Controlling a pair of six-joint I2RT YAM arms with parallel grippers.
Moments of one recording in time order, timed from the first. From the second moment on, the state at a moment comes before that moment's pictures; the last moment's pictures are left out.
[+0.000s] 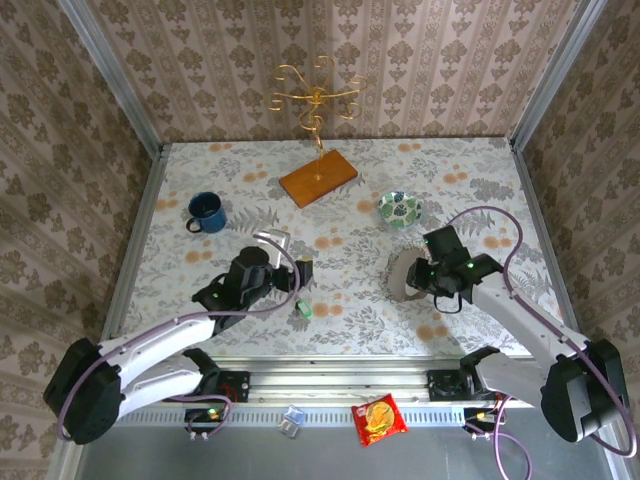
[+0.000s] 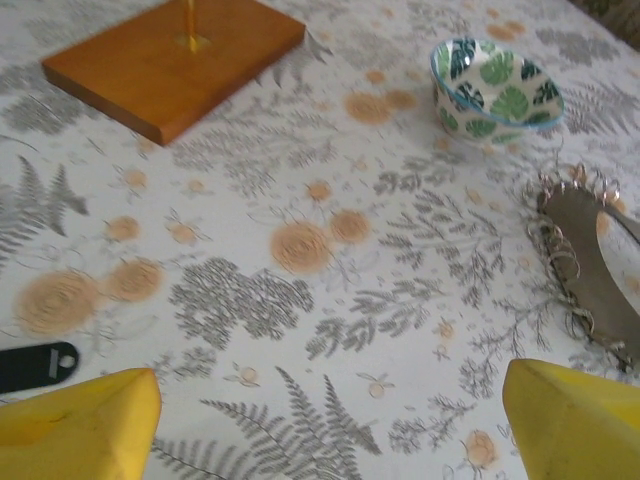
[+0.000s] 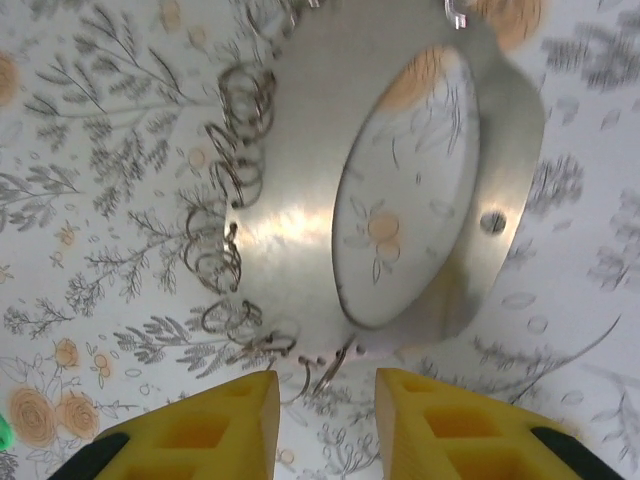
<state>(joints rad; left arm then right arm) -0.80 1.03 0.47 0.08 -0.12 -0.31 0.36 1.10 0.69 -0.71 -0.03 0.70</state>
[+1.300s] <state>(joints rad) -0.86 1.10 0.39 0.31 -0.16 -0.36 0.52 1.36 0.70 -0.72 -0.01 1.18</state>
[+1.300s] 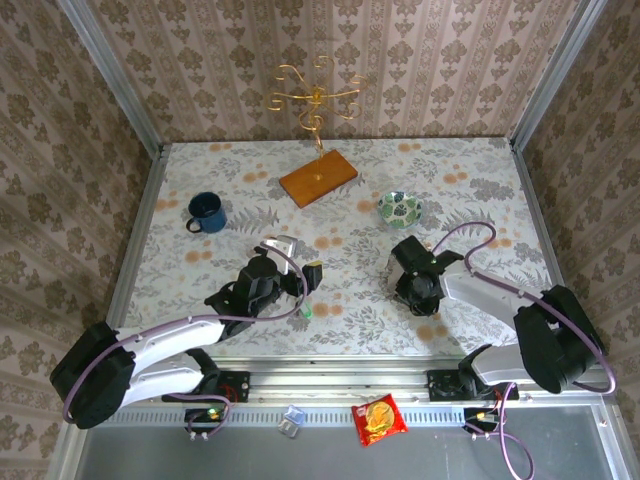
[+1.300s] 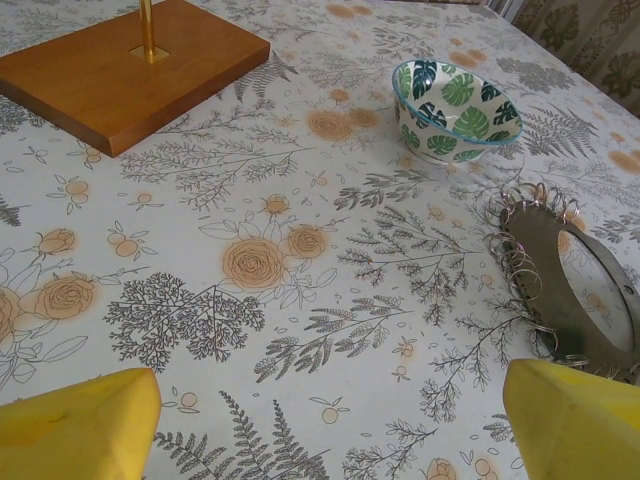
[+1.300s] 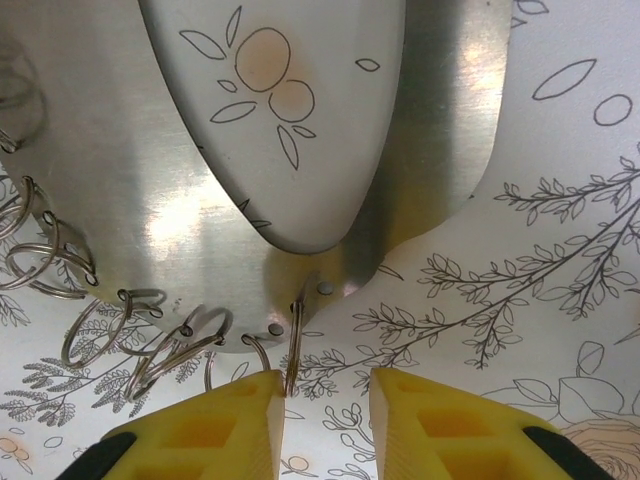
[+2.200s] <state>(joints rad) -0.87 1.10 0.40 0.30 -0.16 -0.36 0.52 1.43 0.75 -0.72 0.03 1.14</state>
